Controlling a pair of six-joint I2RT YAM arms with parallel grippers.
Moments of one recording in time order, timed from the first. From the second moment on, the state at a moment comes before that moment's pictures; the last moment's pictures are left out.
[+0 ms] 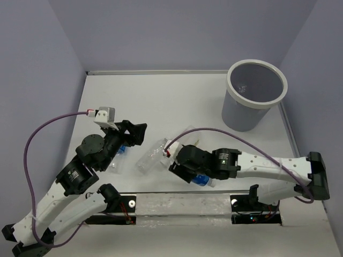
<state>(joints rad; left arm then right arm) -0.81 0.53 0.87 -0.40 -0.36 -0.42 1.34 1.35 1.10 -0.69 0.22 0.13</state>
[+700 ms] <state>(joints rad) -0.81 0.79 1.04 -0.90 -0.56 -0.72 0.77 1.03 1.48 0.40 0.76 -0.52</state>
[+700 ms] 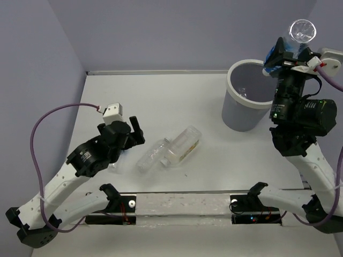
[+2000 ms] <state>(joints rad) -0.42 1.41 0.93 -0.97 -0.56 -0.60 0.17 1.02 1.09 0.23 0.15 0.16</state>
